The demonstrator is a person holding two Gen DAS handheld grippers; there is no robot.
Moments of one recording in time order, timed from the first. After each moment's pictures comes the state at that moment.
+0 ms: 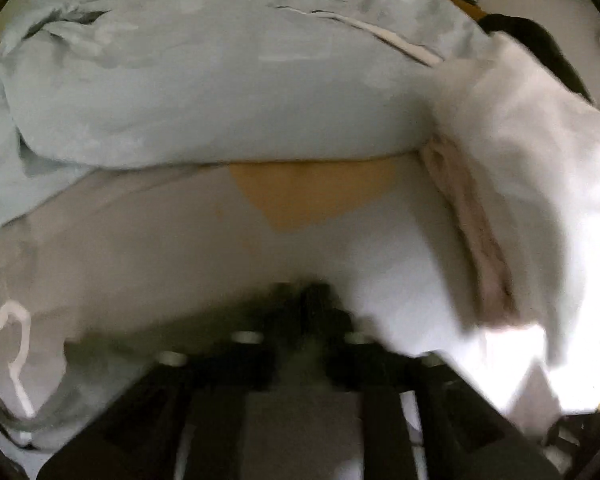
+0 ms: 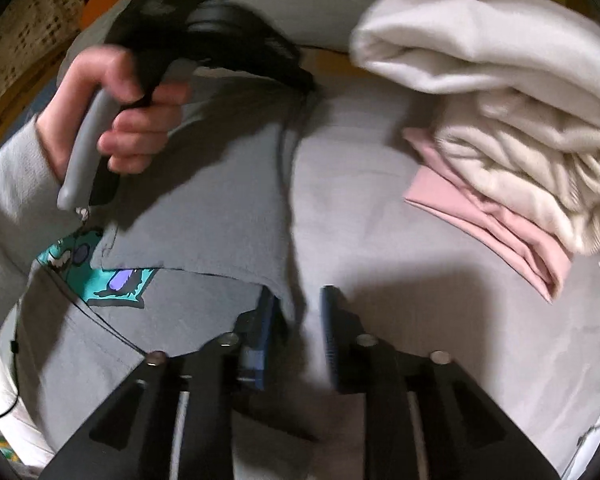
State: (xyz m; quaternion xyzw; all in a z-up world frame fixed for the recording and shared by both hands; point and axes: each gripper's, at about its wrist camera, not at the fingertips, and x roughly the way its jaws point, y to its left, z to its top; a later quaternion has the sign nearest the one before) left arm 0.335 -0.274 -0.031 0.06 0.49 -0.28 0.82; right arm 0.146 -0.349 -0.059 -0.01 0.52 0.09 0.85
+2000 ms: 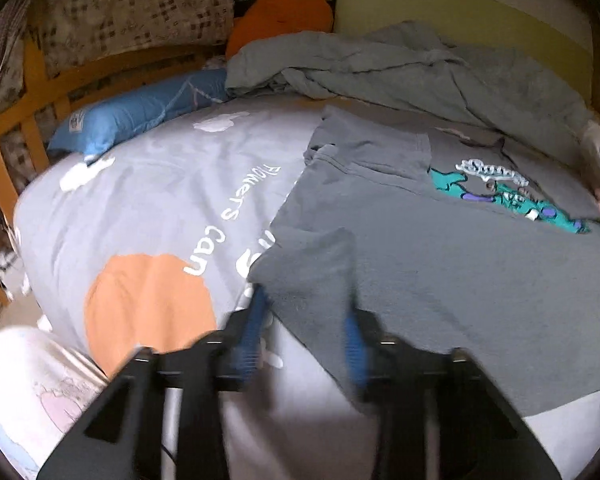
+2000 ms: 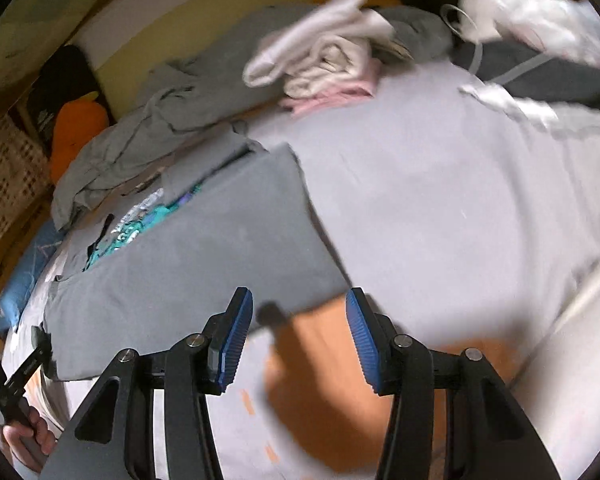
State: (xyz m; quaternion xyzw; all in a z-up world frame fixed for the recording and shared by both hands) left arm -0.071 0.075 -0.064 -0.05 0.34 0.15 0.93; right arm -0.142 -0.358 -0.068 0.21 0.34 -0.07 0.91
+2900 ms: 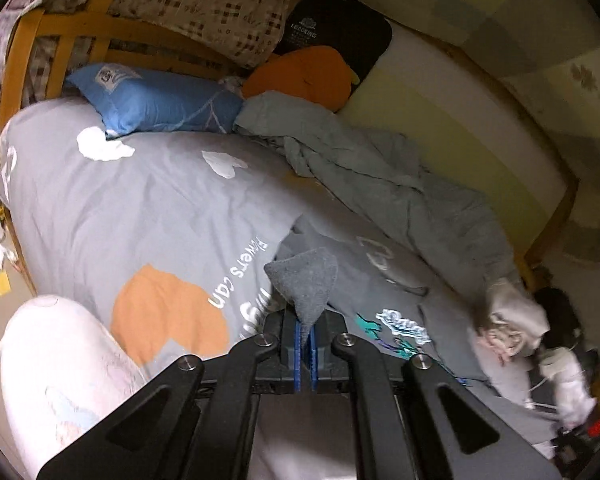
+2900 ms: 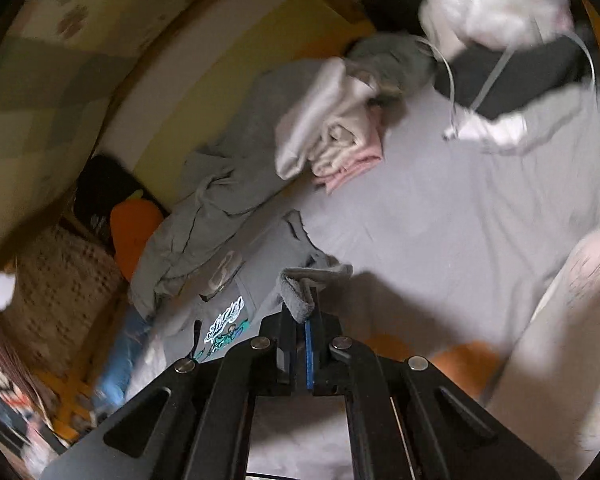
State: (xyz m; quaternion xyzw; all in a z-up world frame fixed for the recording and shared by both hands) left arm -0.171 0.147 0.038 -0.28 0.23 0.06 0.93; right arm -0.205 -0.396 0.019 0.36 0.24 -0.01 0.90
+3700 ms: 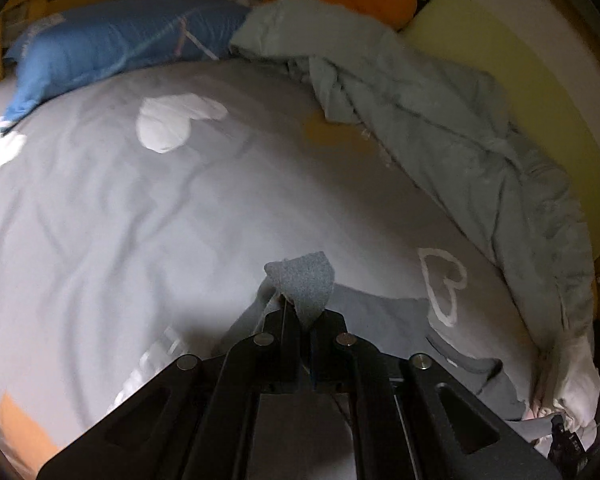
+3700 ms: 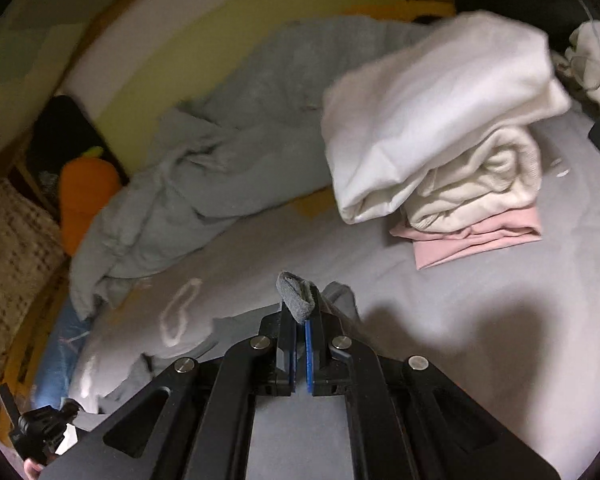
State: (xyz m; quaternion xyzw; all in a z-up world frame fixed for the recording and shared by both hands) left arm 0.145 0.156 -0.006 -0.28 0.39 0.13 0.87; right arm 0.111 -0.346 0.004 0.27 0.30 -0.03 0.91
